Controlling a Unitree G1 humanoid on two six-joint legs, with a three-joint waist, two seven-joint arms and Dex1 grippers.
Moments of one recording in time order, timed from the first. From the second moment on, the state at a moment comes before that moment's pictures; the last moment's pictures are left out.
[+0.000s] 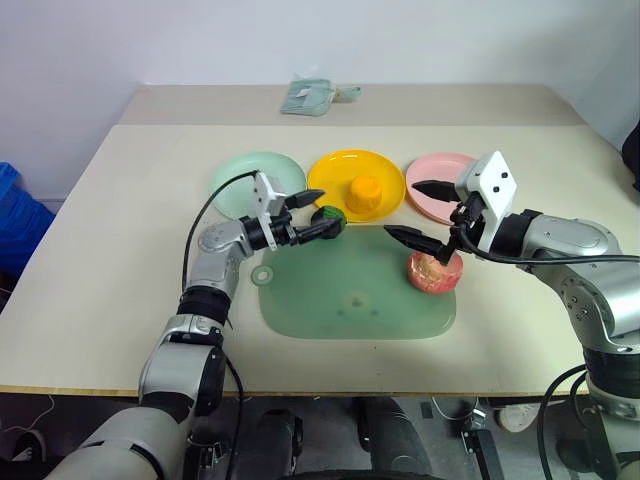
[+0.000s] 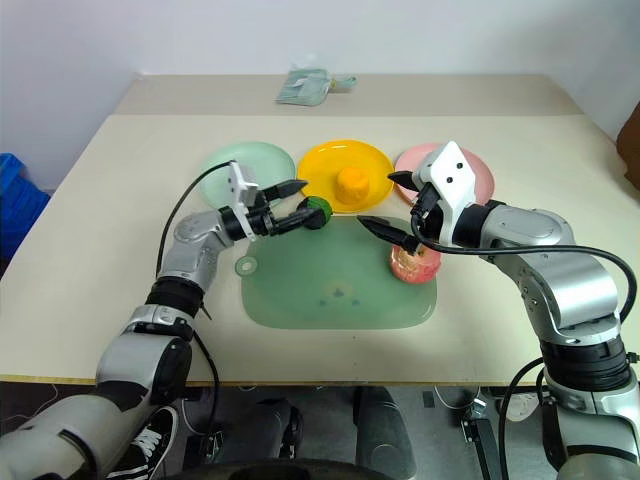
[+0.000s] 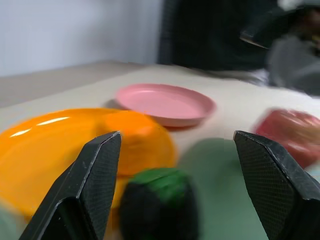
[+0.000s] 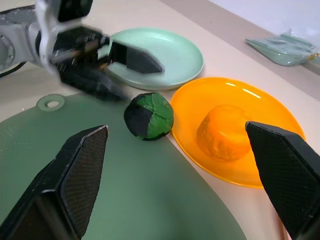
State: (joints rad) left arm -0.78 0.17 0.03 0.77 -0.24 -0.19 -1.14; right arm -0.45 -0.76 -0.07 -0.40 0.51 0.72 0.72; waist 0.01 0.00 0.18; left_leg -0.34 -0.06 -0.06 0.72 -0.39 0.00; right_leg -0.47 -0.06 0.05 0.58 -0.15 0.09
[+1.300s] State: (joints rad) left arm -0.68 0.13 -0.07 0.73 -0.07 -0.22 -0.76; right arm -0.43 -0.76 -0.07 -0.40 0.51 0.72 0.72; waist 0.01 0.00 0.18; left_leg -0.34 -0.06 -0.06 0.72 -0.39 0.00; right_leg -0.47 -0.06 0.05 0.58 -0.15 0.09
